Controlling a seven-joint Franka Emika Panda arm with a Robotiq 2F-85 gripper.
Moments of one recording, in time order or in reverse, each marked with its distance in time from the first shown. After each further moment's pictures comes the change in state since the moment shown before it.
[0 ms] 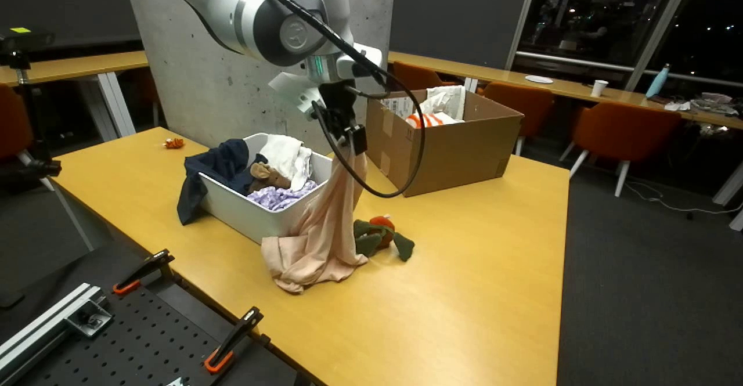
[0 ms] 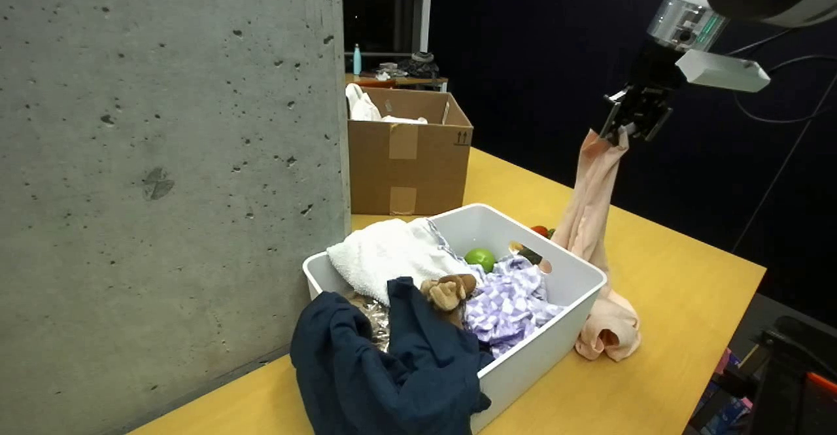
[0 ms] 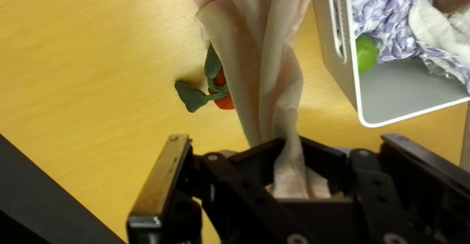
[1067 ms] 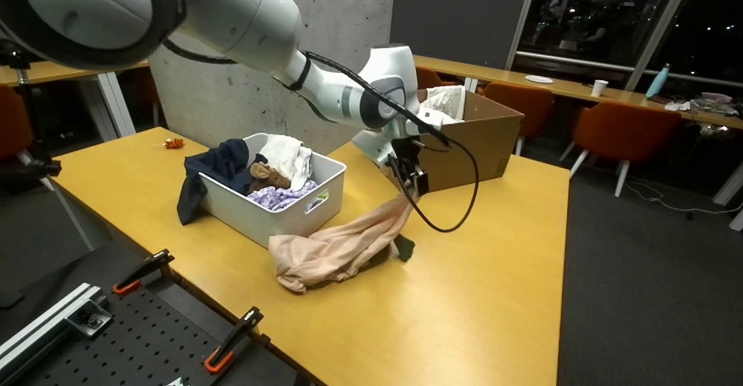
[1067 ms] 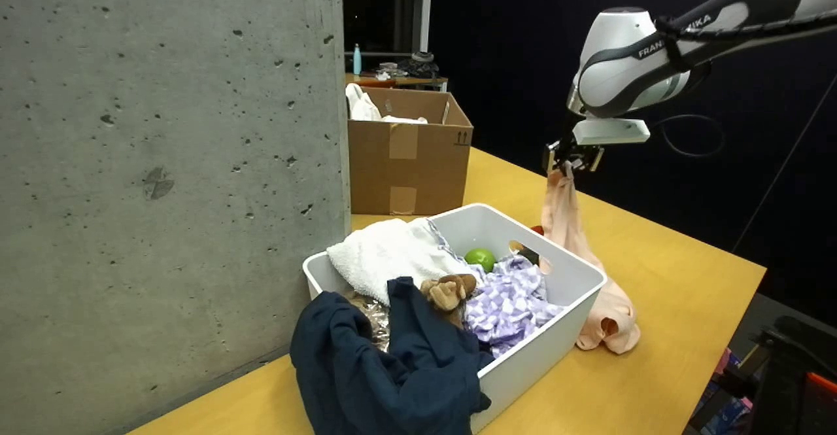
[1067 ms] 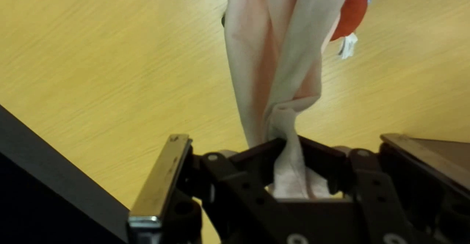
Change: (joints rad) arm -0.039 0.678 -0.097 0.770 -0.063 -0.147 0.182
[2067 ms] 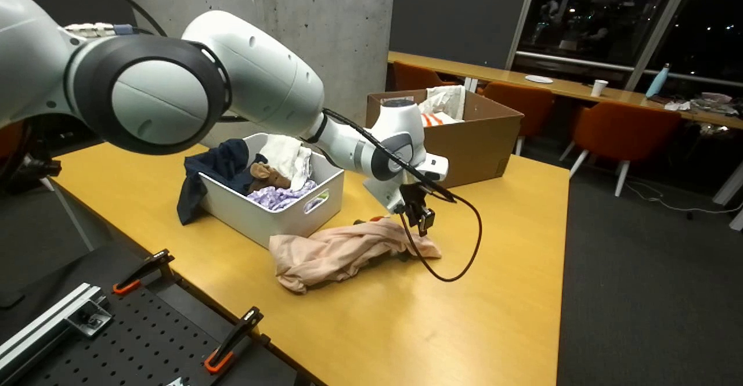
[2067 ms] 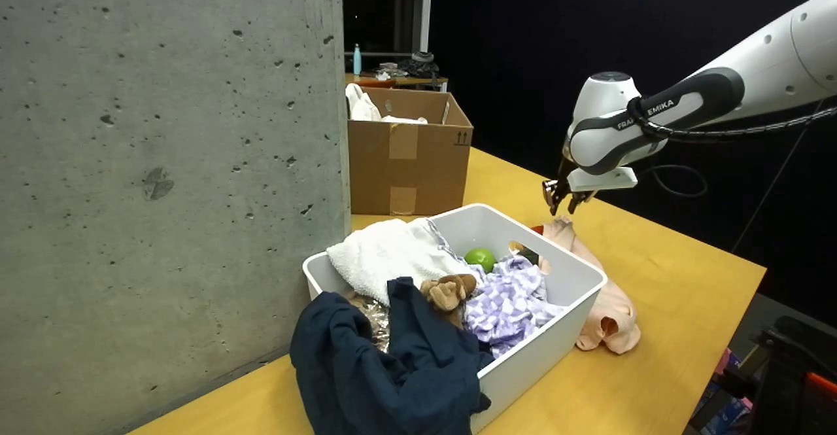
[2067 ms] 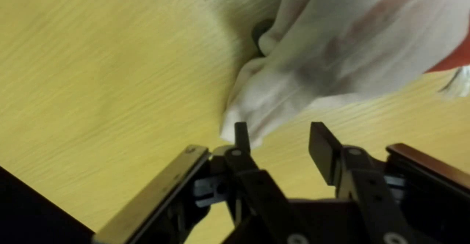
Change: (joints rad) arm -0.054 0.237 0.002 0.170 0.003 0.070 -0.001
